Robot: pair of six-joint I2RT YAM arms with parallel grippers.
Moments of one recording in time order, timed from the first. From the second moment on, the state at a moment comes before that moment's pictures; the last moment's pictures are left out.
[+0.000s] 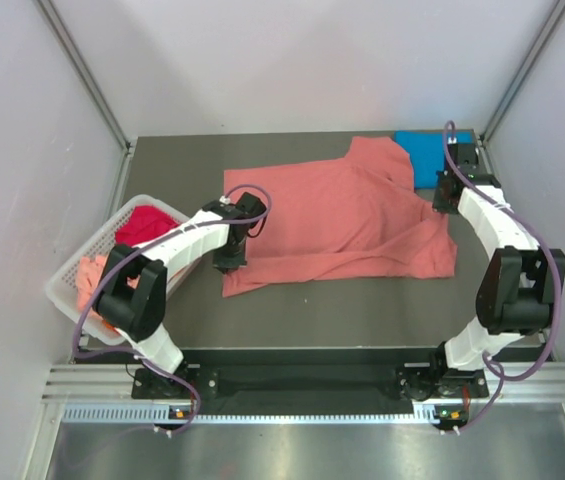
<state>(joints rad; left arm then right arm) -0.53 1.67 1.17 -0.94 -0.34 -0.52 -0.02 1.61 1.27 -0.59 0.26 0.16</state>
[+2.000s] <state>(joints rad) -0.40 2.00 1.48 -0.97 -0.46 -0.48 0.11 2.00 1.67 -0.54 0.46 -0.05</state>
